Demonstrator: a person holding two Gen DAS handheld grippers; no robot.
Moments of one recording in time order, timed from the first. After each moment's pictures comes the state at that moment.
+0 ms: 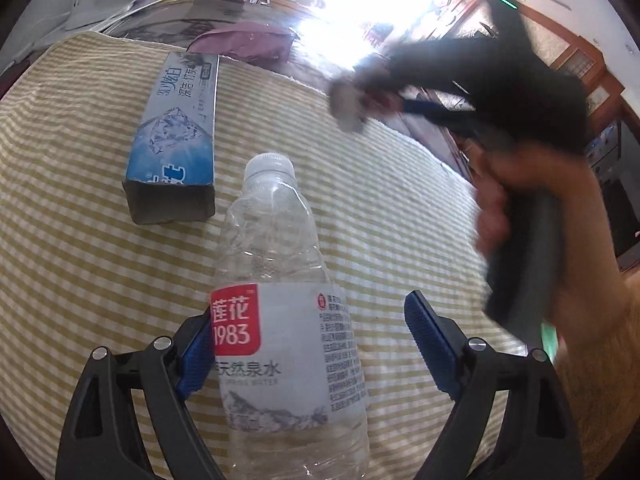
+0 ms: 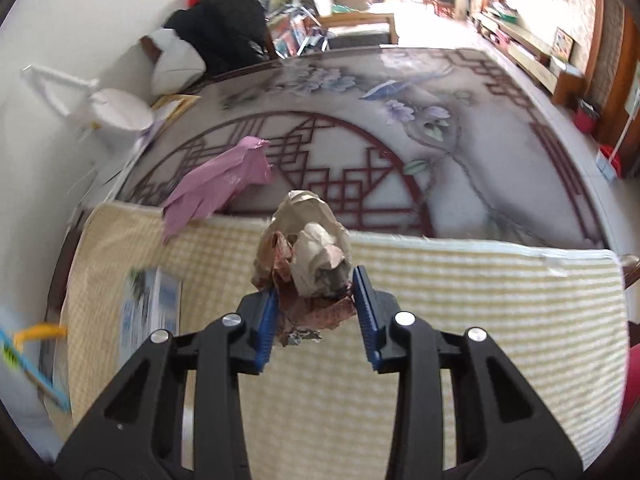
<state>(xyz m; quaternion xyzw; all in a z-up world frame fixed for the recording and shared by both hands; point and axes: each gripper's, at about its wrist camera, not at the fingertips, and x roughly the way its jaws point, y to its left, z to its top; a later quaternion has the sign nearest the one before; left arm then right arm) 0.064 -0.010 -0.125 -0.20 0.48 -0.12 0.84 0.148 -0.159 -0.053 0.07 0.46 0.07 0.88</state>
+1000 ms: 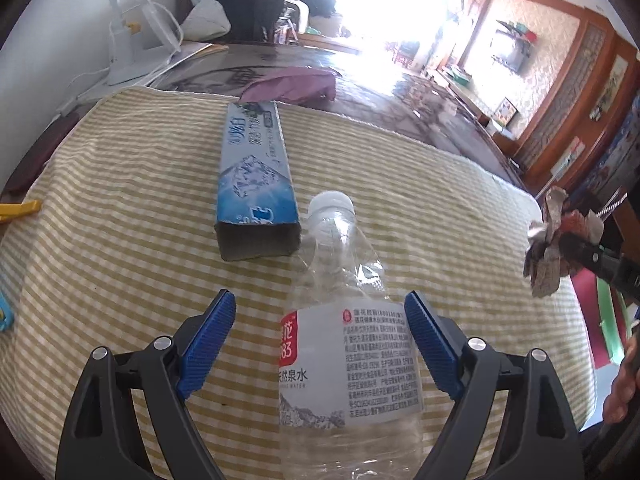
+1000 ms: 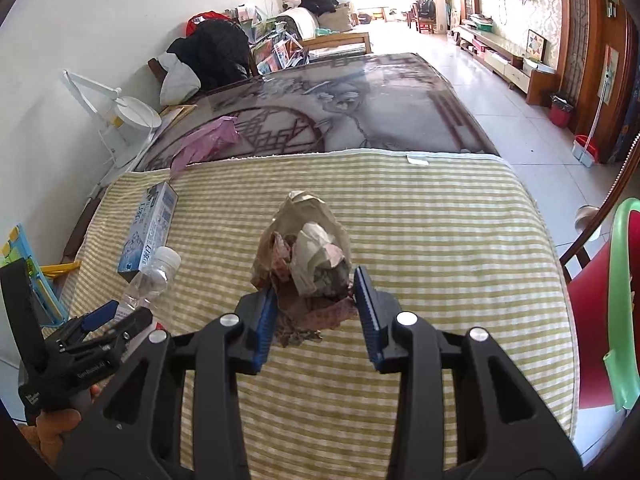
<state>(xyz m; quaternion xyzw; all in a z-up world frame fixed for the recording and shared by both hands) 0.050 0.003 -0.114 -0.10 0.45 -0.03 0.89 0.001 -0.241 -0.047 0.09 0.43 0.05 0.90</state>
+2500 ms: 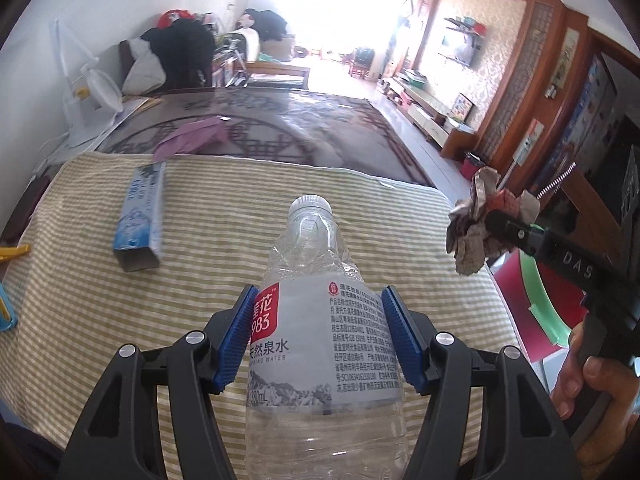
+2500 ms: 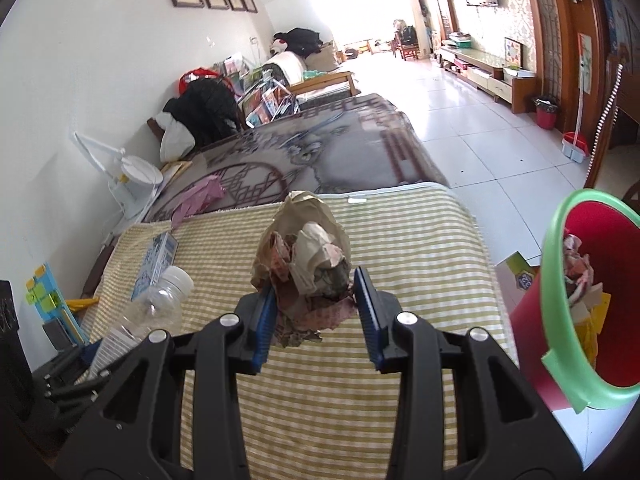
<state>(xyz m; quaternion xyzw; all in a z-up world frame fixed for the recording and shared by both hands) -0.011 -0.125 -0.033 -0.06 0.41 -0.08 0.91 -0.055 -0.334 -0.009 0.15 0.35 0.04 0.92</state>
